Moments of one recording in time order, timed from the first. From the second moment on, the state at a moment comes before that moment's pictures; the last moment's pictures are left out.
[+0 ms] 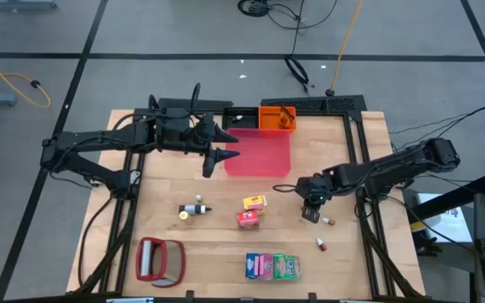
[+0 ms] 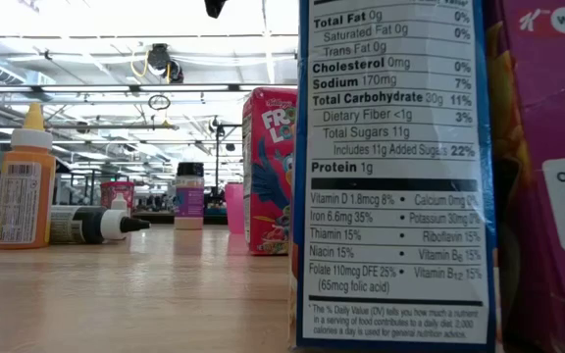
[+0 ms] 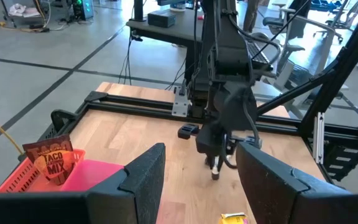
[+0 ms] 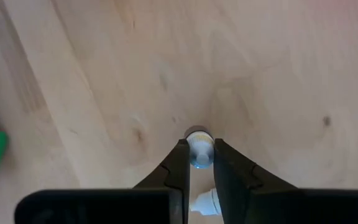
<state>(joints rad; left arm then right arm) 0.13 1.28 1.25 -0.22 0.10 -0.07 0.14 1.26 0.67 -0.61 -0.11 0.58</state>
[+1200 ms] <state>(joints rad) 0.13 1.28 1.25 -0.21 0.10 -0.06 -0.11 1.32 1.26 -0.19 -0.21 0.39</state>
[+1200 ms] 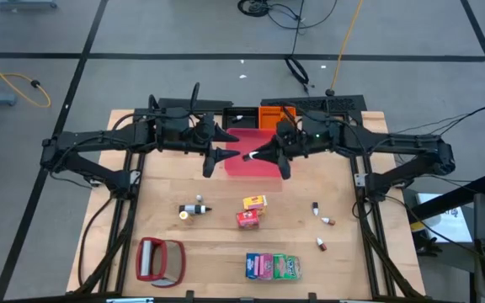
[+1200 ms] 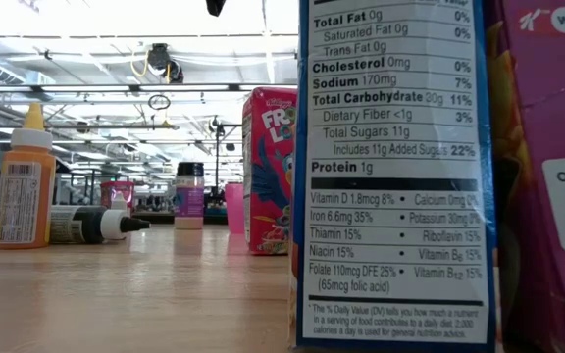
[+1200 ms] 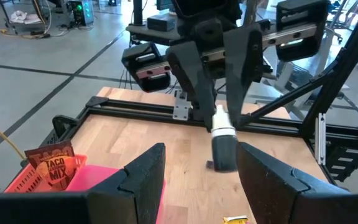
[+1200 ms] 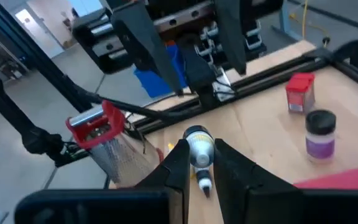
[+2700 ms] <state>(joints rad) 0.13 1.28 1.25 -0.21 0.10 -0.06 -0.15 1.40 1.26 0.09 -0.24 0.35</state>
